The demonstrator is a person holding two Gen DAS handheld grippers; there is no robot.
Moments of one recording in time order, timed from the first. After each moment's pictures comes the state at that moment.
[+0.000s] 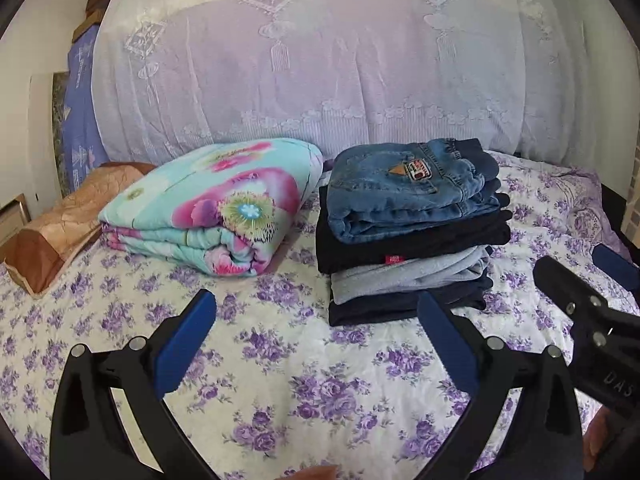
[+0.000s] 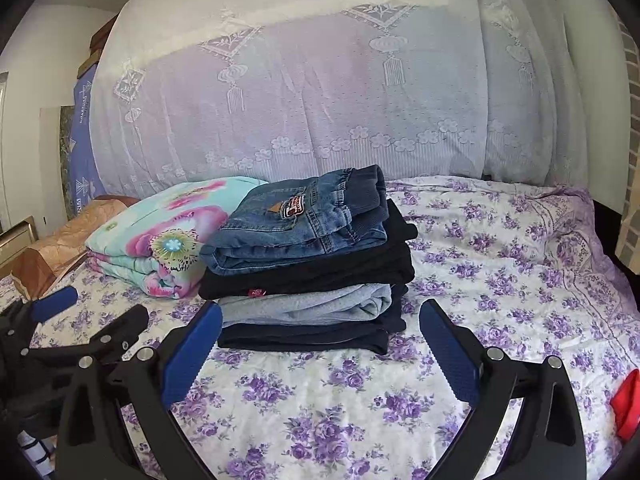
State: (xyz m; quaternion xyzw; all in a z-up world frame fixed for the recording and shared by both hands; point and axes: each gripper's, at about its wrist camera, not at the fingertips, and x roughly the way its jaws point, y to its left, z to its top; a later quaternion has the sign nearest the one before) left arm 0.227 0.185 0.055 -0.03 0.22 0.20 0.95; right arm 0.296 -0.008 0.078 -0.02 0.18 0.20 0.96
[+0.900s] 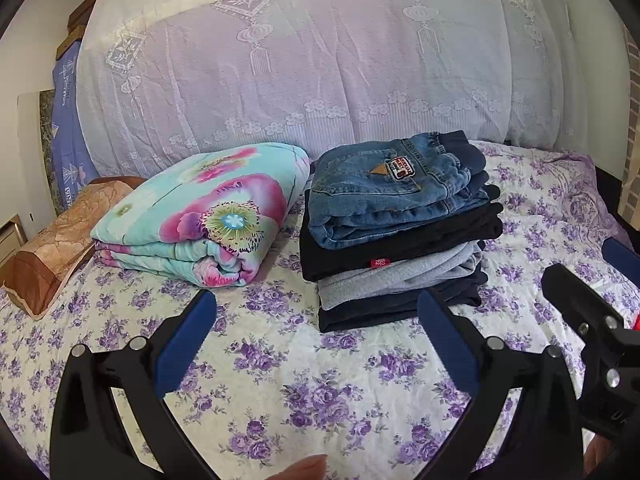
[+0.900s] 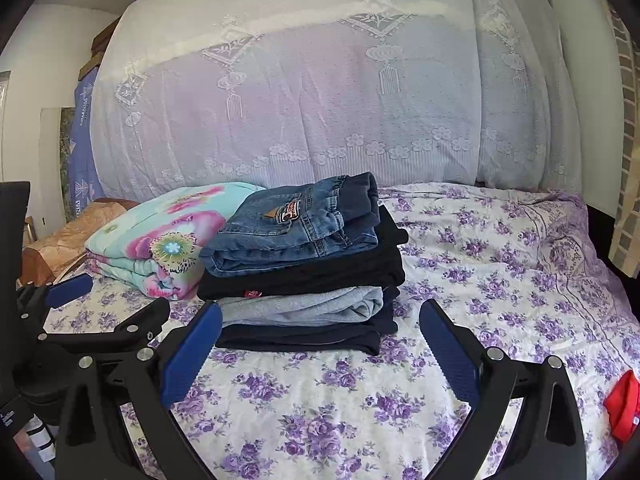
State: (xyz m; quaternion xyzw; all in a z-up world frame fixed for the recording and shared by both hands) left arm 0.241 0.172 0.058 0.00 0.23 0.19 0.95; right arm 0.287 -0.017 0.080 -0.02 0.17 0.20 0.96
